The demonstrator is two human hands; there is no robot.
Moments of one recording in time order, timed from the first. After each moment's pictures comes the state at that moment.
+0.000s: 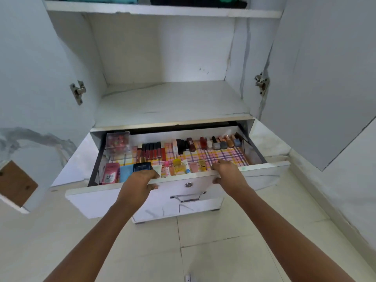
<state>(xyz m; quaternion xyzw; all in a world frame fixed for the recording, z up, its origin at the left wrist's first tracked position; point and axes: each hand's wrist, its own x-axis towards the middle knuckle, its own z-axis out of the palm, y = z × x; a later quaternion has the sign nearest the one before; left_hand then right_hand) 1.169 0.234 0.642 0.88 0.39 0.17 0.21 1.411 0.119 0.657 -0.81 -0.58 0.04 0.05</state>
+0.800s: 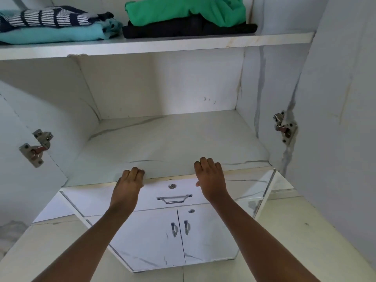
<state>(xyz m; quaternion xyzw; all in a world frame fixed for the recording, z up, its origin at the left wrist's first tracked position) 1.284 0.434 0.626 0.89 0.39 0.21 -0.11 1.518 0.328 0.646 -0.75 -0.64 -0.17 0.09</state>
